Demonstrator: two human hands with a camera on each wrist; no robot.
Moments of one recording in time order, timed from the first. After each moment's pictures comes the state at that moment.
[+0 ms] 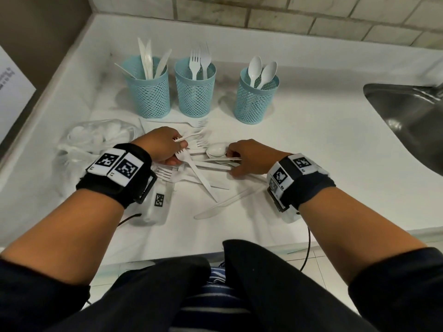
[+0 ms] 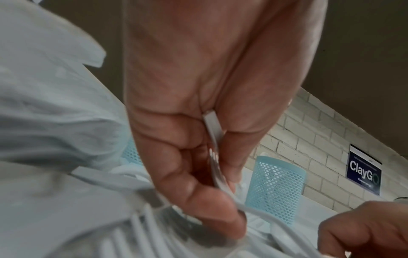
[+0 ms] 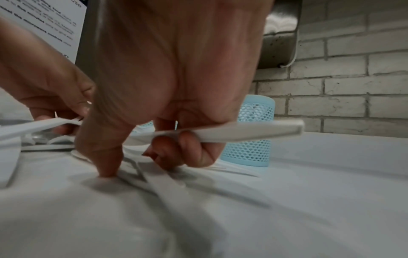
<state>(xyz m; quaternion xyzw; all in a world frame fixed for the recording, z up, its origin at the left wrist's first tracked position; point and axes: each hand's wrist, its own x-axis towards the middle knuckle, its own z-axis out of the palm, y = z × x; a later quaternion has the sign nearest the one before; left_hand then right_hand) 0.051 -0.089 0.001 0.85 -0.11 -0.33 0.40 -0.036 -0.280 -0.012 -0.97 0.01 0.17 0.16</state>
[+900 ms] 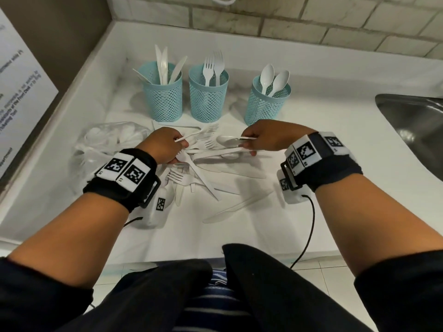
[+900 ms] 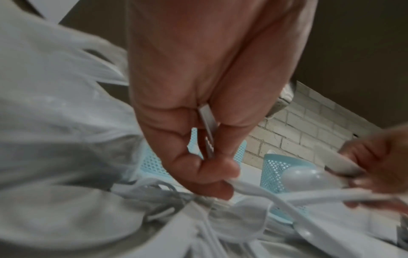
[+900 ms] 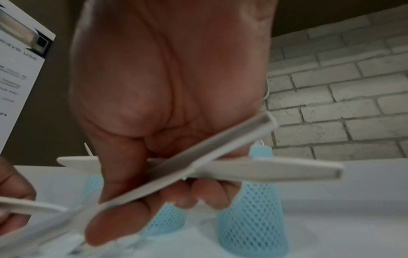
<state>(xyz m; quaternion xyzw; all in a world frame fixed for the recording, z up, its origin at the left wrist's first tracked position) 0.062 -0.073 -0.006 0.89 -0.12 -0.24 0.38 -0.012 -0.292 0.045 -0.96 0.01 0.21 0.15</state>
